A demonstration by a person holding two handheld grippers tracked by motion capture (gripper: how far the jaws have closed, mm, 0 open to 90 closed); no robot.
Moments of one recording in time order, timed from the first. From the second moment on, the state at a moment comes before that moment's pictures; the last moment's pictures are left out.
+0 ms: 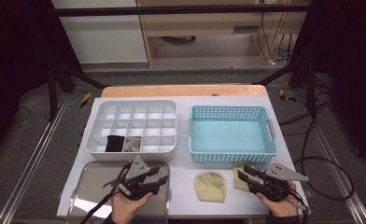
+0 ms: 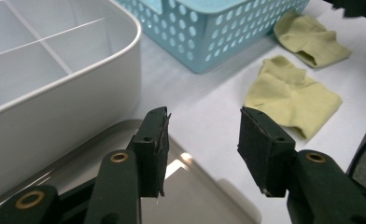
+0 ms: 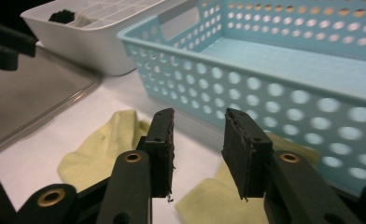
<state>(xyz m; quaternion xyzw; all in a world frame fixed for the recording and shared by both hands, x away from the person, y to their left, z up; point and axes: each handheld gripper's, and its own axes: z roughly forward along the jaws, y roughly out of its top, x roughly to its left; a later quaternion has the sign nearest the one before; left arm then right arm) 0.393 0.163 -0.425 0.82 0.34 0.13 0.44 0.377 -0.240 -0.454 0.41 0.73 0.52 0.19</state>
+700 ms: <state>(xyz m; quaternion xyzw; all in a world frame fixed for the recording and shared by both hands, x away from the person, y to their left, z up) 0.410 0.090 -0.439 0.86 0.29 0.11 0.41 0.388 -0.206 -0.485 0.40 0.77 0.48 0.14</state>
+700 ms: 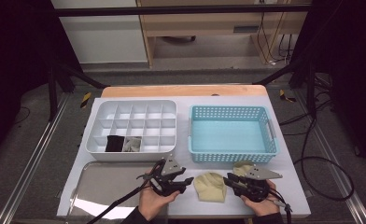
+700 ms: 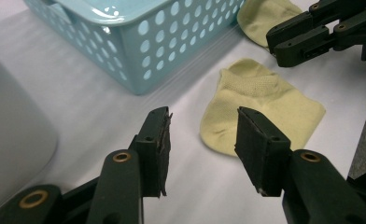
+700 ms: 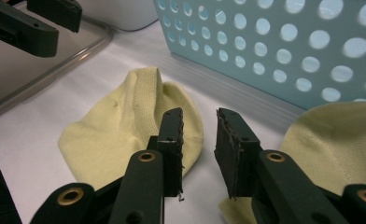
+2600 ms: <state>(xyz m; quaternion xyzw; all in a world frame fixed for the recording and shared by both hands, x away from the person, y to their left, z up) 0.383 0.121 -0.468 0.86 0.31 0.11 0.40 0.399 -0.175 -0.489 0.38 0.80 0.45 0.12</state>
